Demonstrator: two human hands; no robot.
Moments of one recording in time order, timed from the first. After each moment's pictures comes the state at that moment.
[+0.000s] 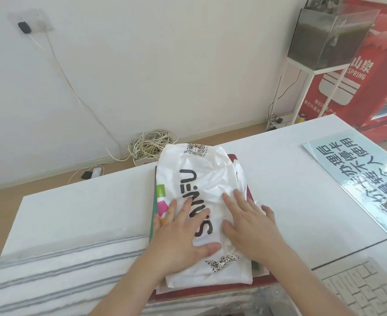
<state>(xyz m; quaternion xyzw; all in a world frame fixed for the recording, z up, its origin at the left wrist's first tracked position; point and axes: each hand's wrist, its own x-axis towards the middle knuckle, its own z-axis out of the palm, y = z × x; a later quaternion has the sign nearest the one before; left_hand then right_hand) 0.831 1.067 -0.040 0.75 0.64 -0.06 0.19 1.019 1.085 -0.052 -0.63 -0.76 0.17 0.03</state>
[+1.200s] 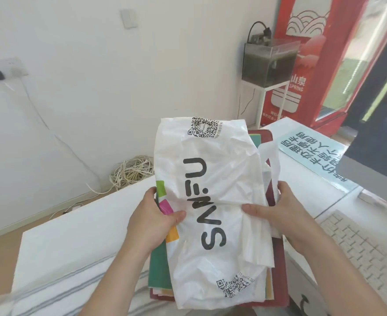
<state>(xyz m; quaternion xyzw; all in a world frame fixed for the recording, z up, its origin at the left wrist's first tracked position) 0.763 1.041 0.035 0.56 0.69 0.27 0.38 1.019 1.000 0.028 -0.66 -0.35 0.48 0.45</state>
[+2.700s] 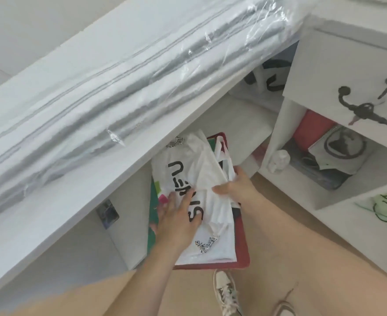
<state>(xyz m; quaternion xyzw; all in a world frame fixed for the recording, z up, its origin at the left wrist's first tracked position) 0.684 0.863 -0.333 0.74 0.63 -0.14 0.21 0.867 0.868 -0.357 -0.64 -0.17 0.62 0.43</state>
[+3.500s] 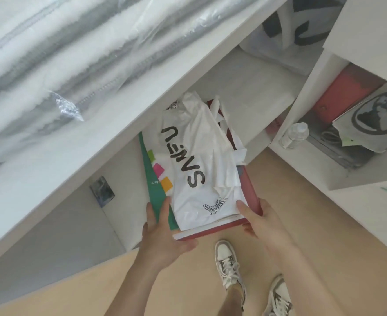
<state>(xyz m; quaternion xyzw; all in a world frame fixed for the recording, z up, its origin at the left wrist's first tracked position) 0.618 0.834 -0.370 0.63 0.68 -0.12 0.36 0.846 0.776 -0.399 -0.69 -0.09 0.62 0.35</state>
